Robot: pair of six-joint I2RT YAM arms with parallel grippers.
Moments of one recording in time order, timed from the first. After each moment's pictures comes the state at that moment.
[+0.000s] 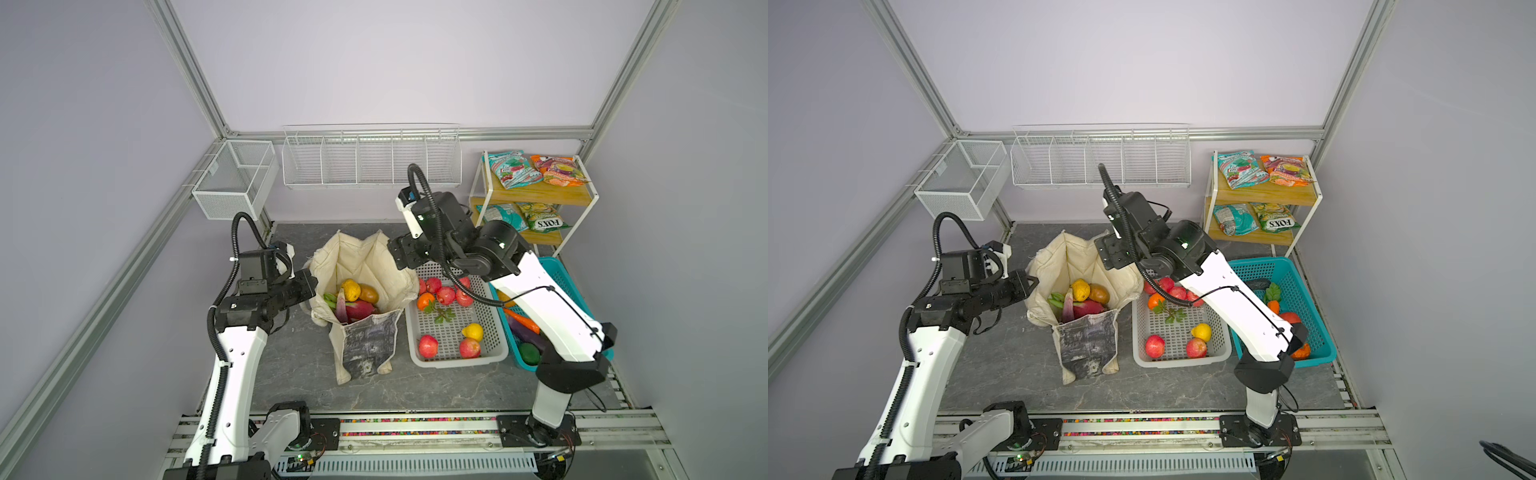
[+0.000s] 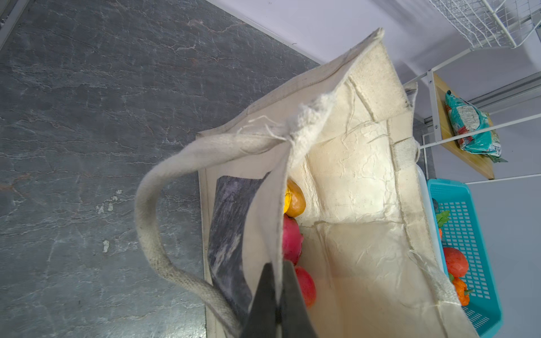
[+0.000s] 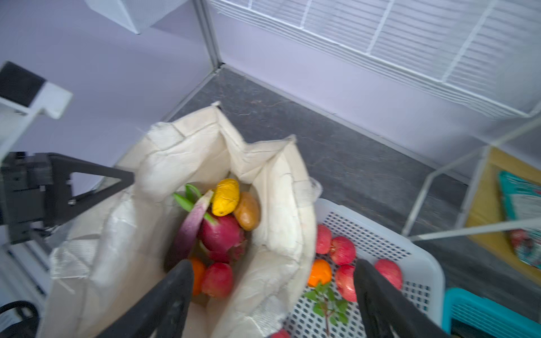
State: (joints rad) left arm 0.00 1.03 1.14 -0.85 0.36 -0.35; right arm 0.94 1.79 2.33 -1.19 0.35 0.23
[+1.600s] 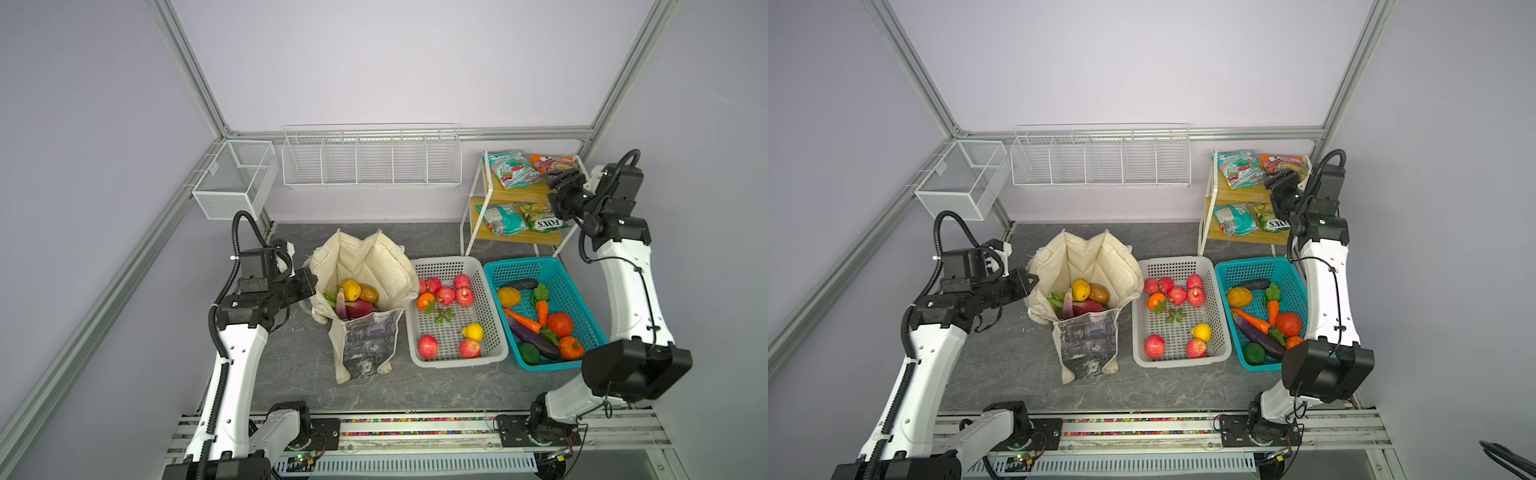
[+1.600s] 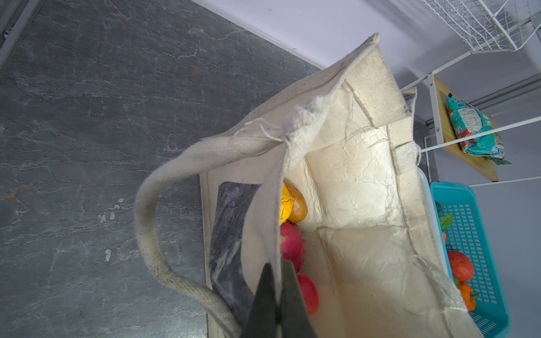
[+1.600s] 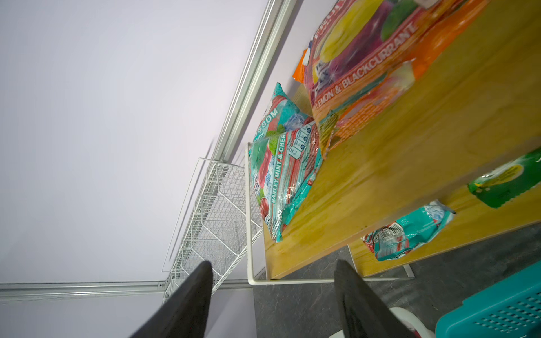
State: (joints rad) left arm 0.00 1.05 1.14 -0.82 0.36 -0.34; right arm -0.16 1.61 1.81 -0.50 -0.38 1.02
